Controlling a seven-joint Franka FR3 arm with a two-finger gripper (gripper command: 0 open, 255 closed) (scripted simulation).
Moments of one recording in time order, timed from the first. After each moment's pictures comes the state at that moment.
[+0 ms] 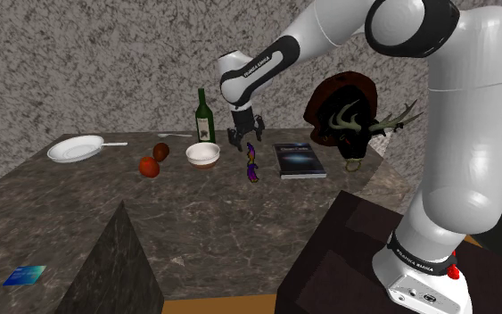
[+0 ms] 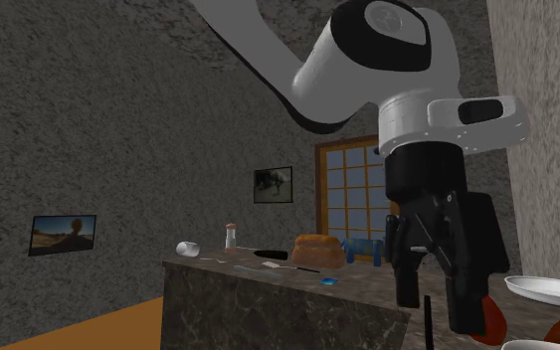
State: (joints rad) arm -0.07 0.34 0.01 -1.85 -0.16 2.03 0.33
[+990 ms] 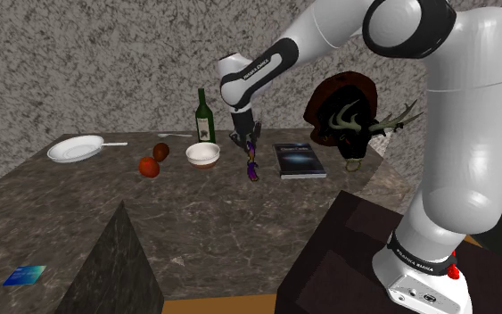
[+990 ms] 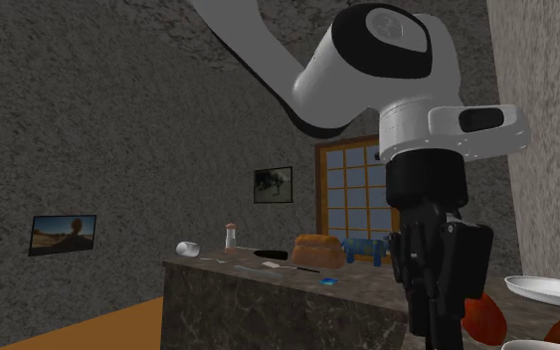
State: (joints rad) arm -0.07 0.35 0.01 -1.85 -0.16 2.05 0.34
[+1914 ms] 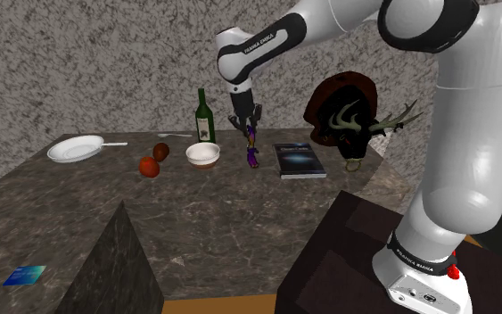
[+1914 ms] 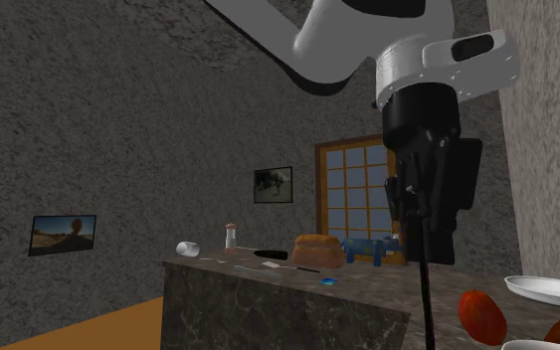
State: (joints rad) arm -0.07 0.28 0.01 -1.77 -0.15 1.89 0.31
